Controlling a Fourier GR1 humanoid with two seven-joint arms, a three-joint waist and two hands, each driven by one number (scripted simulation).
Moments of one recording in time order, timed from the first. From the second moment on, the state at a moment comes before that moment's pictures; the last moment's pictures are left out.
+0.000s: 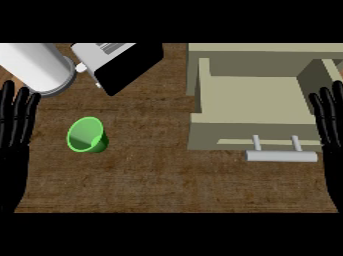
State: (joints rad) left arm 0.02 0.08 0.00 -2.10 -0.01 0.00 -0.02; right arm 0.01 -0.10 0.03 -2.10 0.03 0.00 -0.02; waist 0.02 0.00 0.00
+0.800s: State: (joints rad) left arm 0.01 0.09 0.10 -1.92 0.31 -0.15 0.04; right arm -0.01 -0.13 0.00 -2.05 0.03 0.05 0.02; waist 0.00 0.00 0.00
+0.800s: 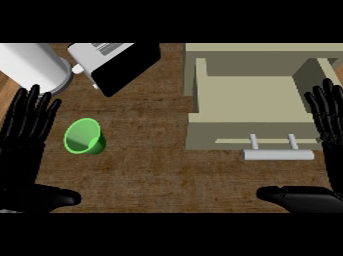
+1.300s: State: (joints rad) left arm 0.02 0.11 0.18 -1.70 0.26 -0.17 -0.09; right arm -0.03 -0.13 -0.04 -1.99 0.03 0.08 -0.02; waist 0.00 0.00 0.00
